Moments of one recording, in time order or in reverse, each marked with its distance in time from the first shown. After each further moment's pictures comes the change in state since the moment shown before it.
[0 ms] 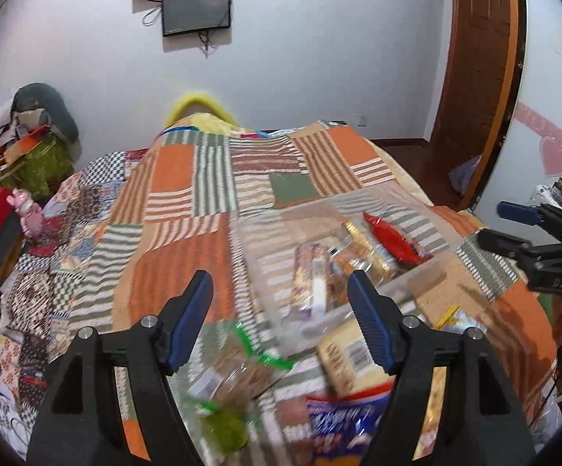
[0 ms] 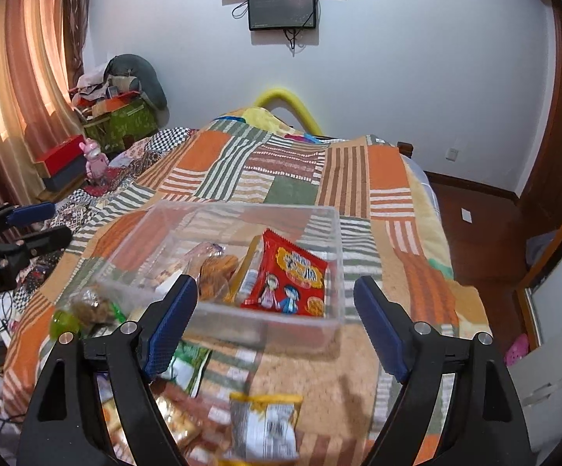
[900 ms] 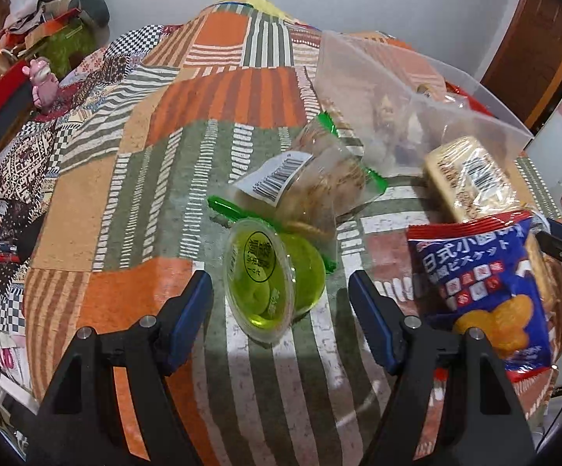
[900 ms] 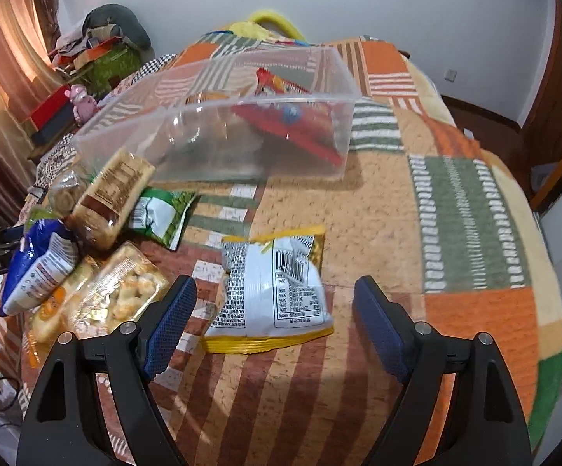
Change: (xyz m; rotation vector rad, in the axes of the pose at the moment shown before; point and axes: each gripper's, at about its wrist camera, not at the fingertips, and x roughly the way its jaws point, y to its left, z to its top) left arm 0.051 0.061 -0.145 -0.202 0.296 0.017; right arm 0.032 0.008 -0.099 0.083 0.259 0.004
